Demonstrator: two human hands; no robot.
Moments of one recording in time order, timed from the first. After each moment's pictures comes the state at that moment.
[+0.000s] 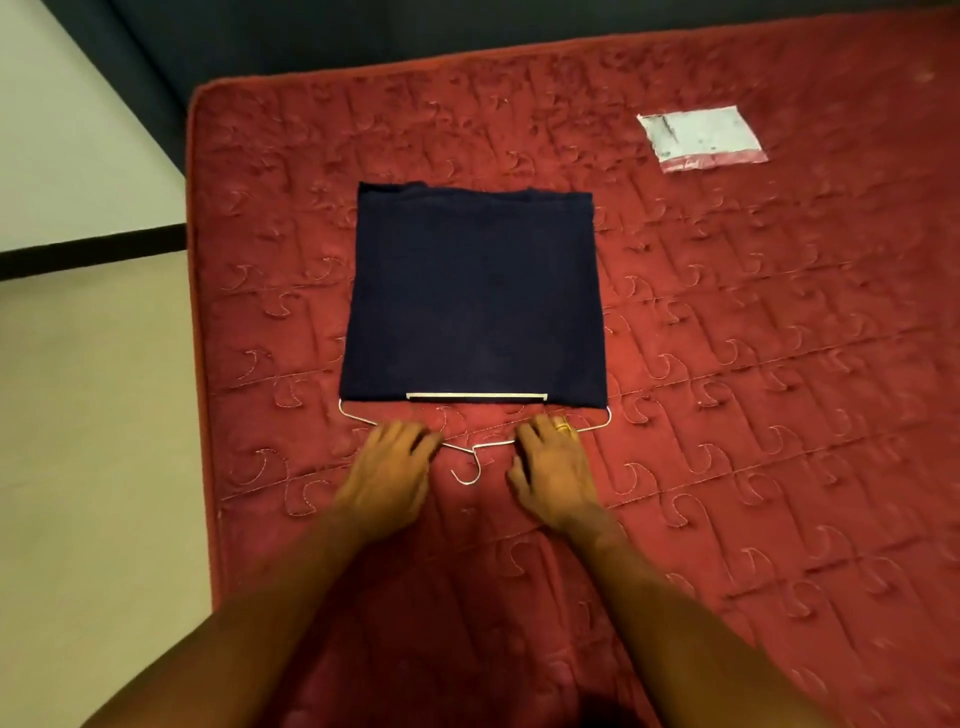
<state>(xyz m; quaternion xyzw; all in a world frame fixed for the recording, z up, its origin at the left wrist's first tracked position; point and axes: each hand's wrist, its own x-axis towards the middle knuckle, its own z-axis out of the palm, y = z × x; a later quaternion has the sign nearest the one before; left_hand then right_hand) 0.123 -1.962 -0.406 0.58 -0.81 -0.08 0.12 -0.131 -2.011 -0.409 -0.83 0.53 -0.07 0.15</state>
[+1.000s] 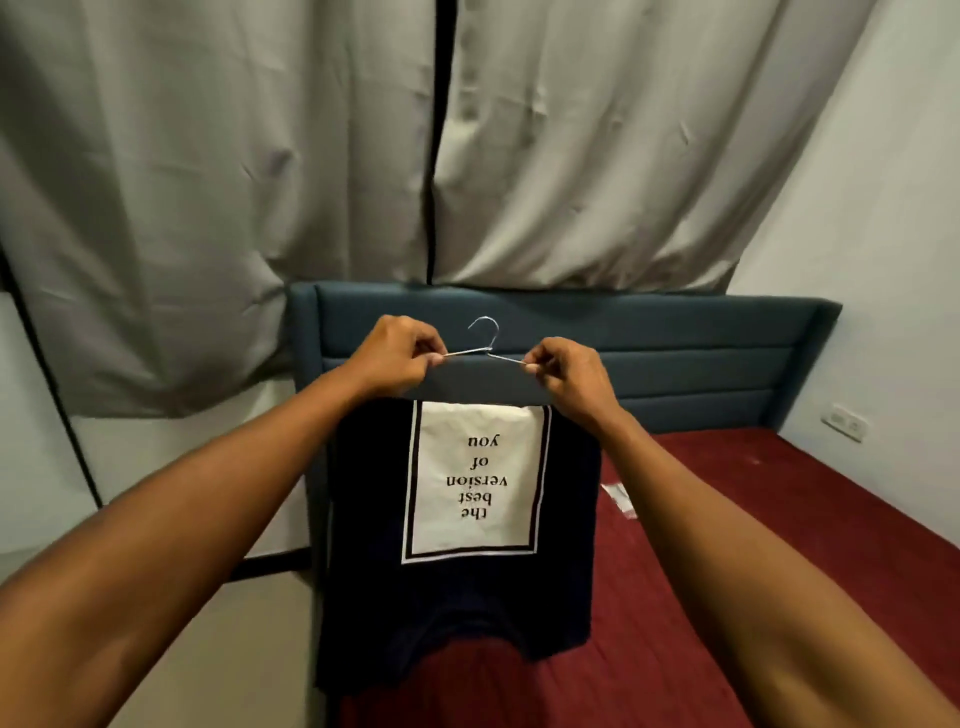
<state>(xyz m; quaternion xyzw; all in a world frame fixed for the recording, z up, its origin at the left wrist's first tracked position) 0.345 -2.067 0.188 0.53 -0.76 -0.01 0.37 0.063 -2.121 0.164 -0.80 0.46 -0.39 0.05</state>
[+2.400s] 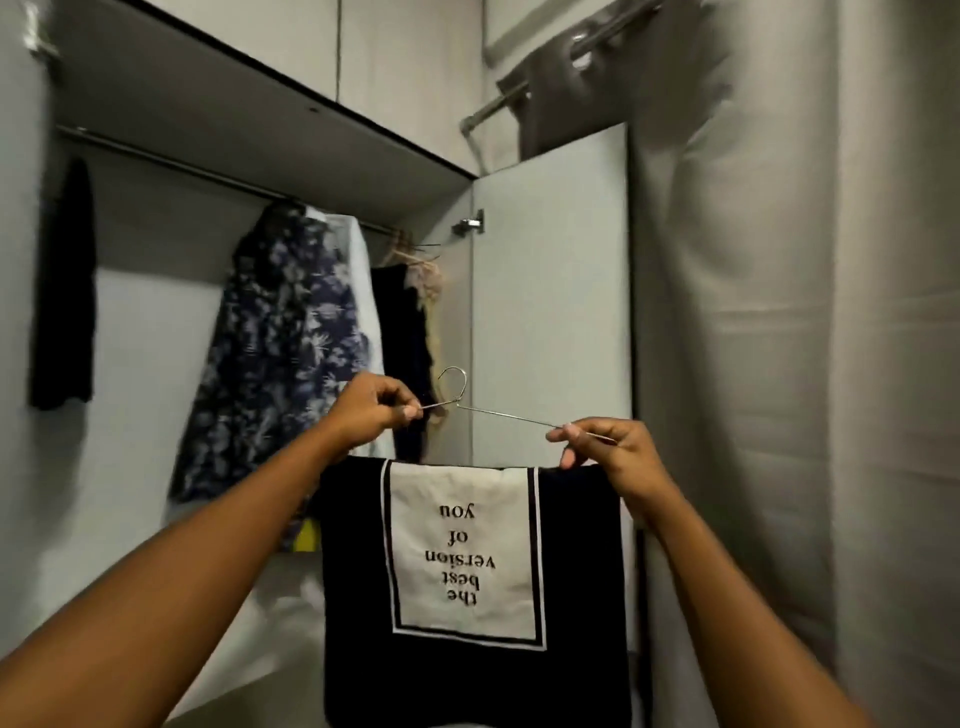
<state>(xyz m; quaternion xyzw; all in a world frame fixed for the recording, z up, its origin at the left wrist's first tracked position) 1.062 -1.843 0.569 0.77 -0.39 0.22 0.44 0.906 -2.147 0.511 -0.74 -0.16 -0.35 0.55</state>
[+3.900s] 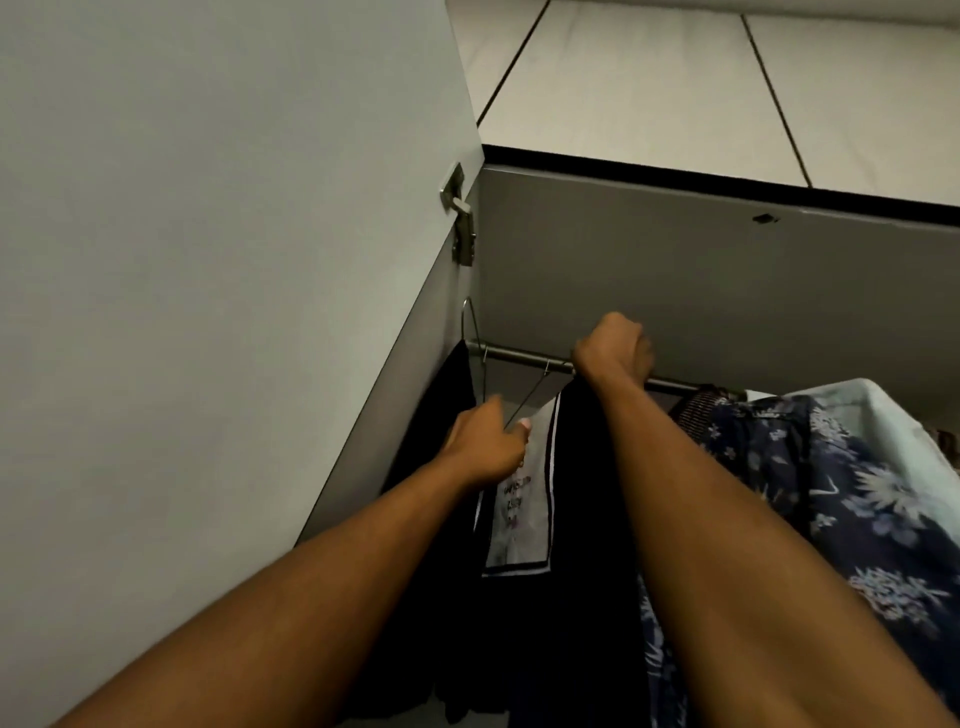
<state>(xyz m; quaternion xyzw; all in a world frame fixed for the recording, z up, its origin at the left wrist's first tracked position) 1.354 -1.513 0.802 0.78 0.00 0.57 0.25 1.393 -1.643 0.927 -0.68 -0.23 -0.59 0.37</state>
